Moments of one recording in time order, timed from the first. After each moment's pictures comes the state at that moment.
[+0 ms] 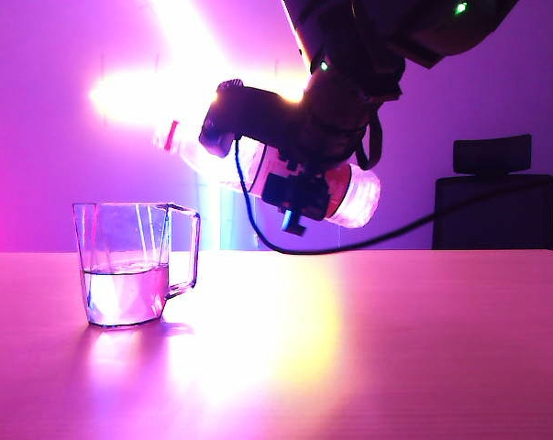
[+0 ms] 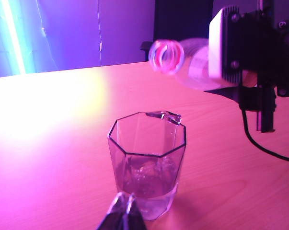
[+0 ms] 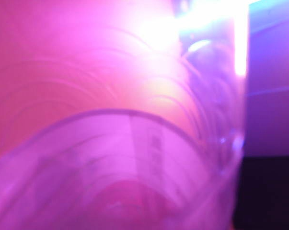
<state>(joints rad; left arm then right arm) -0.40 0.00 0.00 -0.03 0.06 0.01 0.72 1.74 1.00 0.34 0.47 -0.99</state>
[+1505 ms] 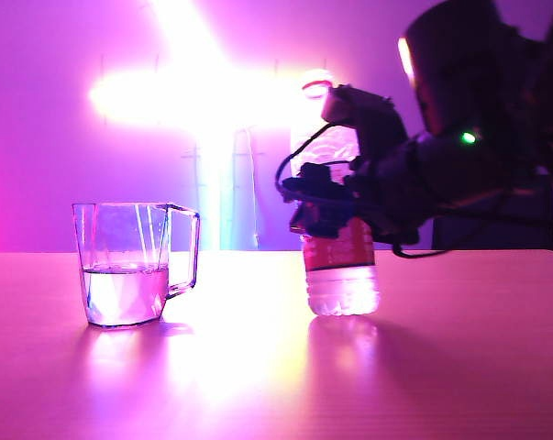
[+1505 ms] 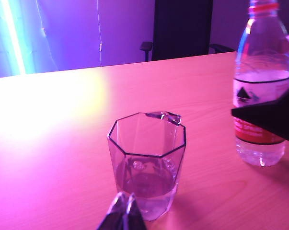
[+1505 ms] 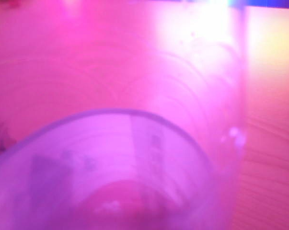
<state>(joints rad) -0.40 0.00 0.00 -0.03 0.06 0.01 0.60 1.69 0.56 0.86 0.09 0.10</state>
